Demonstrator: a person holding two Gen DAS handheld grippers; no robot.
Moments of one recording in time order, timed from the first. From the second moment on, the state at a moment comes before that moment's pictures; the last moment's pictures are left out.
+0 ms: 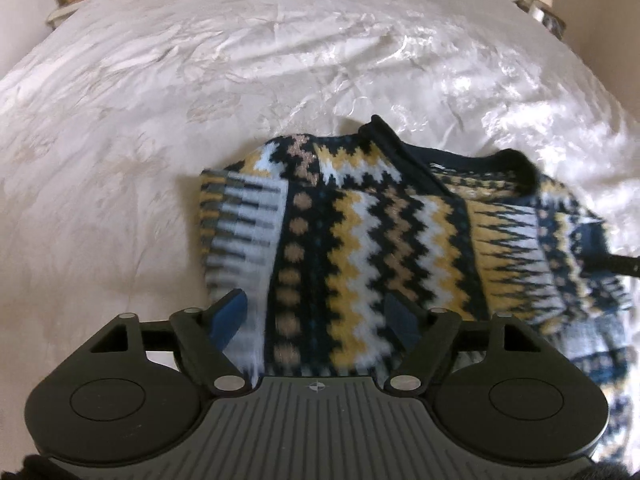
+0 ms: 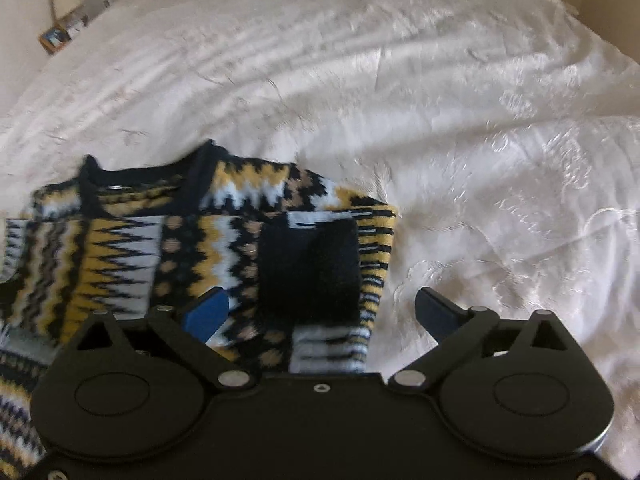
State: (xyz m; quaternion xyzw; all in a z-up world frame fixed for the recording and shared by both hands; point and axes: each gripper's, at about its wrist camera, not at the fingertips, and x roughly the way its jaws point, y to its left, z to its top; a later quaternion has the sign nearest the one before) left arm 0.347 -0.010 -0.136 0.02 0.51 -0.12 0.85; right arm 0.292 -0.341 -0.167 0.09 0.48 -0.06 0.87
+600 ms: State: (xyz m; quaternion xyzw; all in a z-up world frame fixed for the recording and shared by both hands) left arm 0.173 0.029 -0.132 0.00 0.55 -0.08 0.83; right arm 0.155 -0.293 -0.161 0.10 0.49 0.02 0.86
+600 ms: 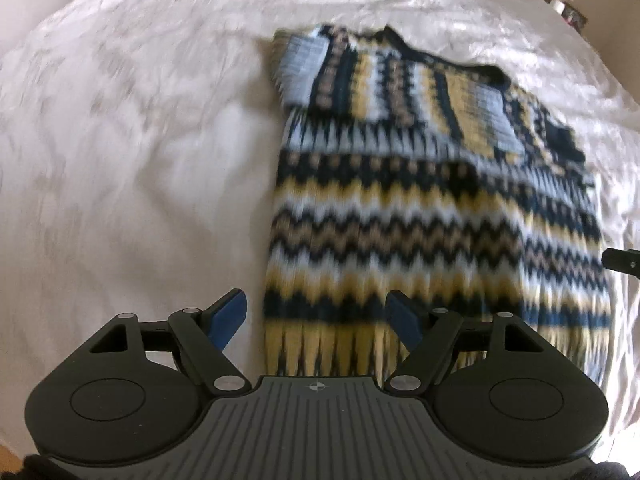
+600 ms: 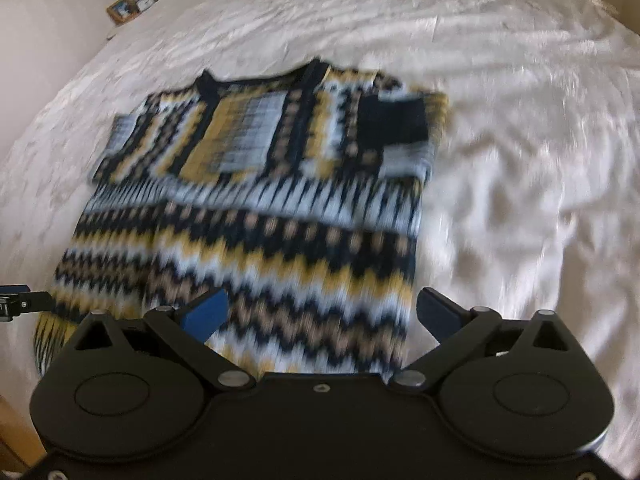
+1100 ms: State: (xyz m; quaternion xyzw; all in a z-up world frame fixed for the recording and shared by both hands) left arm 0.138 0.041 -0.161 0.00 0.55 -0.14 0.83; right arm 0.050 -0.258 -0.146 0.12 0.48 -0.03 0.87
